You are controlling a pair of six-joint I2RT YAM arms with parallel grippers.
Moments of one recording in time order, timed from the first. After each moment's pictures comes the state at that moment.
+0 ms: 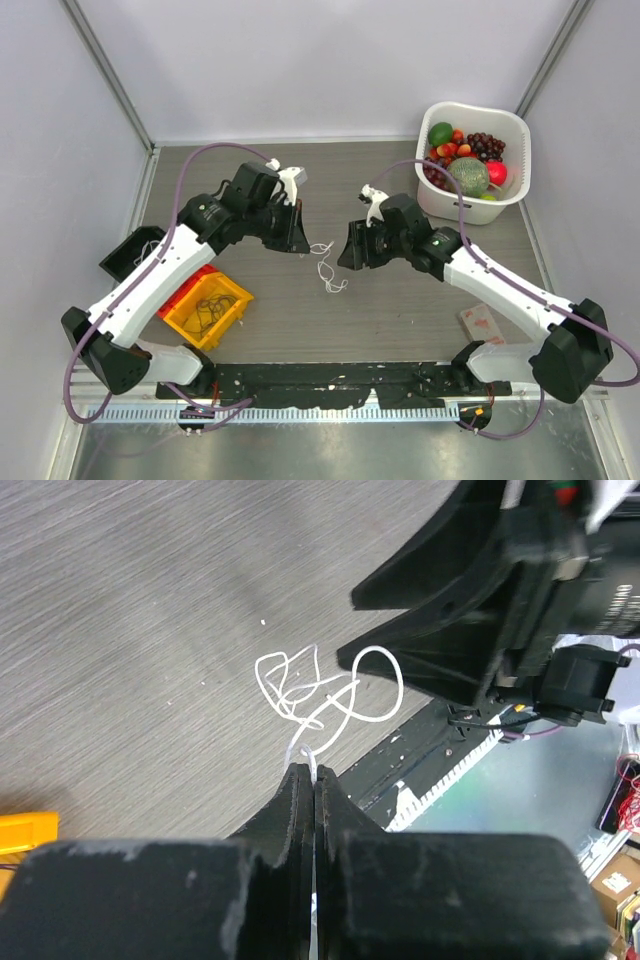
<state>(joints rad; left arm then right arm) -0.67 1.34 1.45 -0.93 0.27 -0.42 0.66 1.25 1.00 -0.45 -0.24 0.46</state>
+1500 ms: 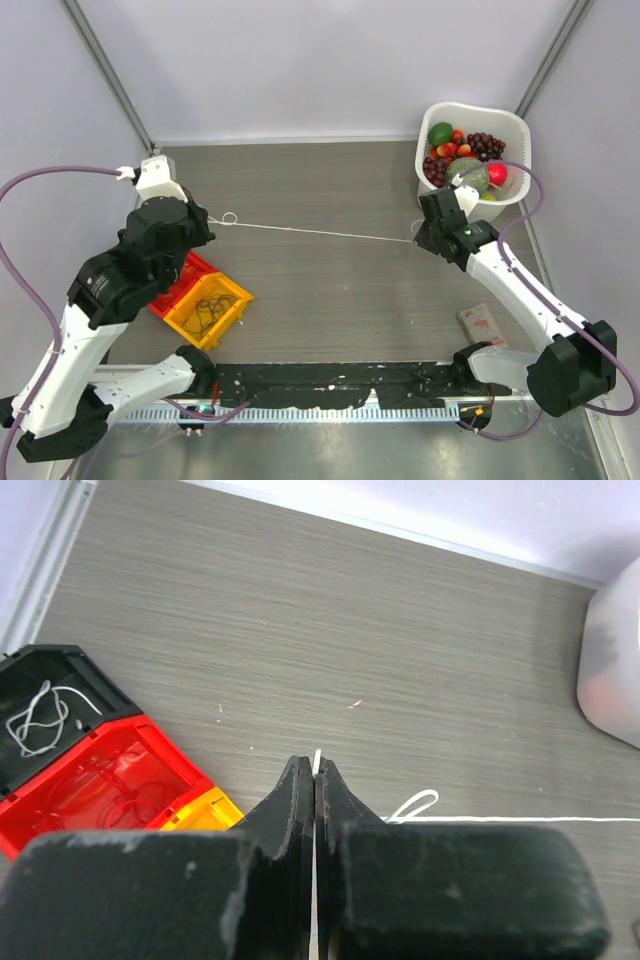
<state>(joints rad) -0.69 0.90 1.46 -0.98 -0.67 -0.54 0.37 1.20 0.98 -0.68 0.40 0.77</state>
